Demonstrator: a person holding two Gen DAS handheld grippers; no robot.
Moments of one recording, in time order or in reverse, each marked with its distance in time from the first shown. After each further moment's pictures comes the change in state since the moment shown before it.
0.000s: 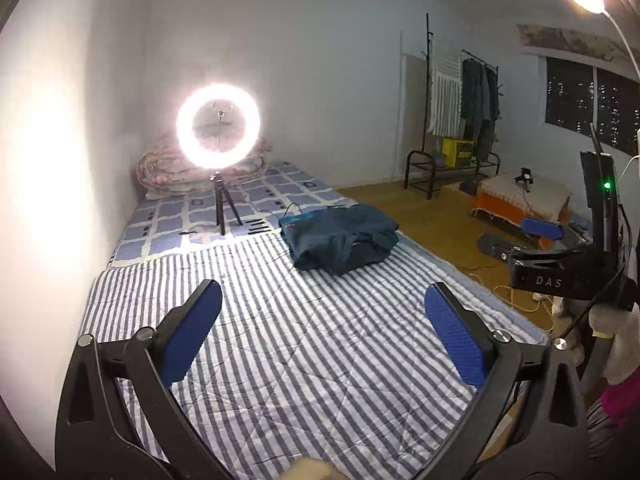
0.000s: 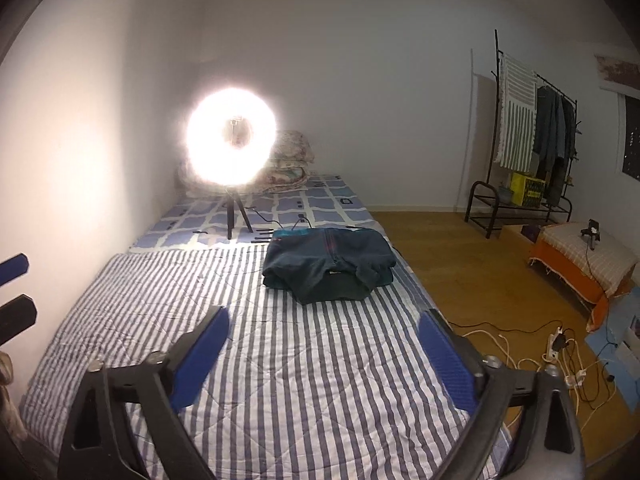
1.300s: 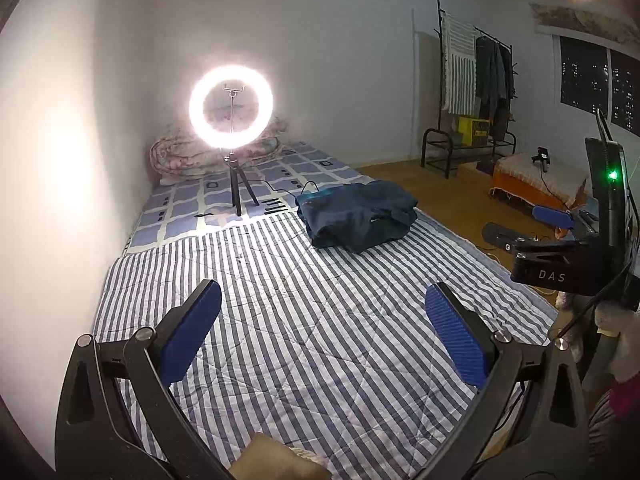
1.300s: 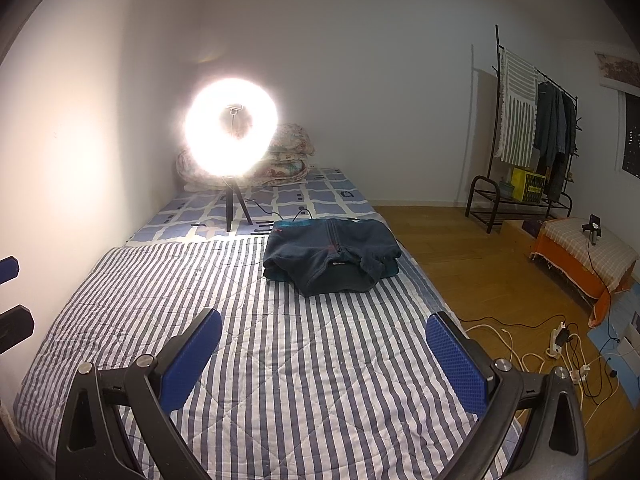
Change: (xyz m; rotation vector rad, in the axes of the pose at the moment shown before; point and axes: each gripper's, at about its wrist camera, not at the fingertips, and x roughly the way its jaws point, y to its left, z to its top) left arm 0.015 0.002 -0.011 0.016 0.069 0.061; right arm 0.013 0.005 -0.009 0.015 0.021 0.013
